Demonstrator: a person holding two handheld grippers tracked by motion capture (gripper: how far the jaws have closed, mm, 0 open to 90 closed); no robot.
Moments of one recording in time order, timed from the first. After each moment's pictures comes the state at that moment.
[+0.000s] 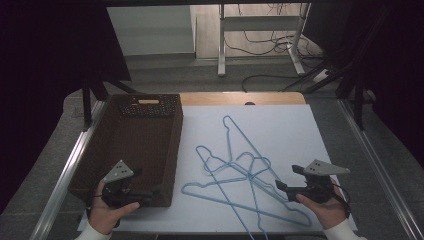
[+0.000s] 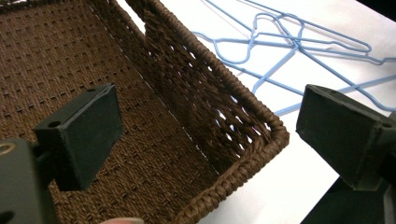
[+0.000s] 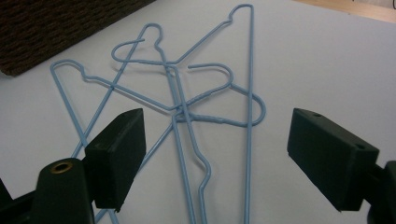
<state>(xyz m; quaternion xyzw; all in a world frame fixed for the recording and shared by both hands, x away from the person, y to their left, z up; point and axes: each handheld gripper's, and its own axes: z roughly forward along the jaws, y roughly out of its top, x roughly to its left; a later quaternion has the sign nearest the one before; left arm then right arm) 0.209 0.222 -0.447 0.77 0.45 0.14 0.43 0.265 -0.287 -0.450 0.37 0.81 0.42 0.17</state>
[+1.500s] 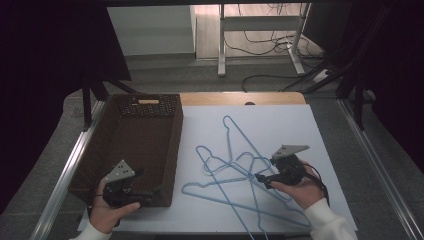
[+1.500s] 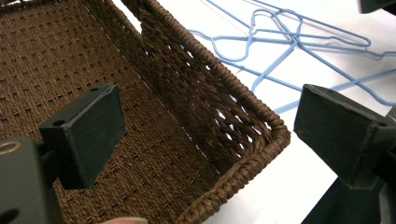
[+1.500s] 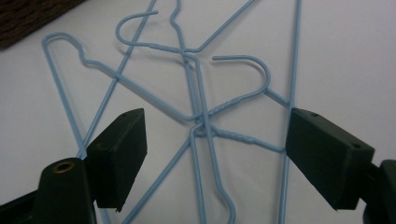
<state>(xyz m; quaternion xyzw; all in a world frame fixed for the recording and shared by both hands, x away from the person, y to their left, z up) 0.211 0.221 -0.449 0.78 0.44 0.13 0.42 0.313 -0.226 -0.450 0.35 0.87 0.33 0.12</state>
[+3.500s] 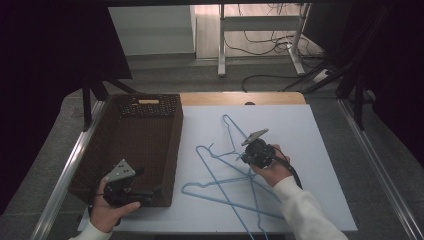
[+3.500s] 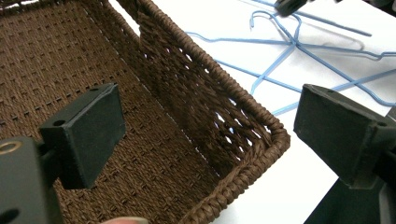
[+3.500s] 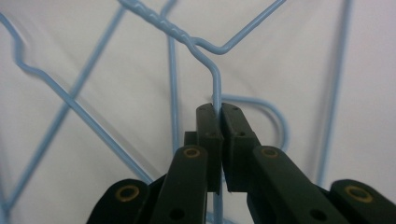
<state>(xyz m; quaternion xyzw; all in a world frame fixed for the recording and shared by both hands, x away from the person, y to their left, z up) 0.212 0.221 -0.448 0.78 0.43 0.14 0.43 0.370 -0.165 -0.468 0.29 0.91 0.26 0.13</state>
